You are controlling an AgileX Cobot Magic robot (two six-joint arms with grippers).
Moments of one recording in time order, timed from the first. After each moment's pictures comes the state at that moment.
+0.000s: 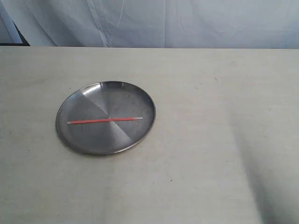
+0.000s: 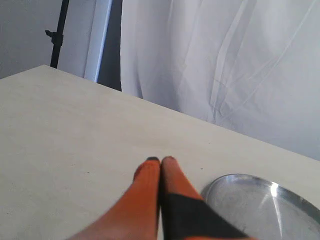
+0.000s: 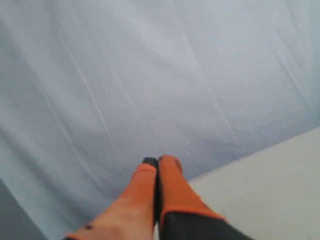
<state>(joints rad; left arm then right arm) 0.05 0.01 0.00 0.29 0.19 -0.59 0.01 0.01 0.00 0.56 -0.10 -0.06</state>
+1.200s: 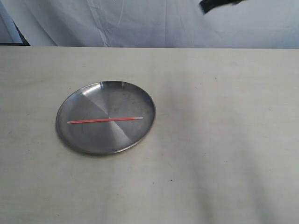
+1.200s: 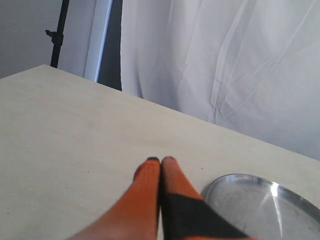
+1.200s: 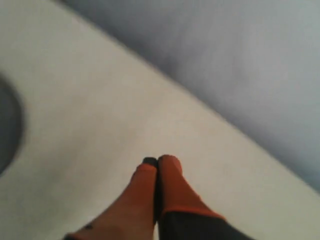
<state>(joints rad) 0.05 0.01 0.00 0.29 0.19 -0.59 0.23 1.69 -1.55 -0.04 0.71 -0.38</state>
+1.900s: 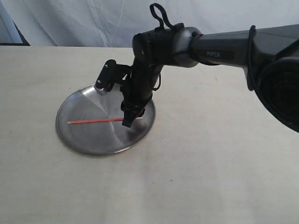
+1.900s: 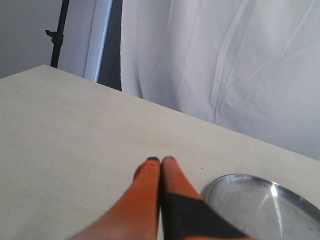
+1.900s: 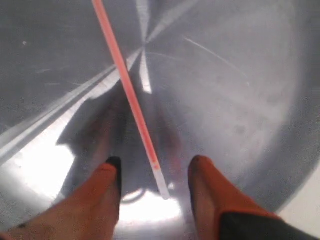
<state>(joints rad) 0.05 0.01 0.00 0.29 0.19 -0.59 0.55 2.26 -1.72 0.12 0.81 -0.74</state>
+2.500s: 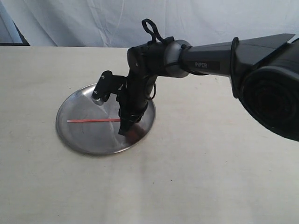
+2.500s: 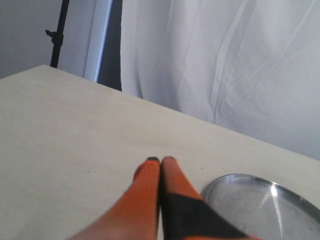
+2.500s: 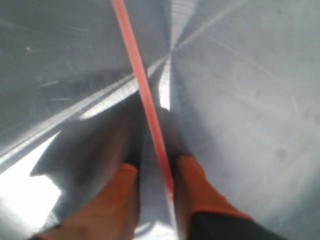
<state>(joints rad) 0.05 0.01 0.00 0.29 0.19 -0.59 0.58 2.33 -1.73 0.12 0.78 -0.74</state>
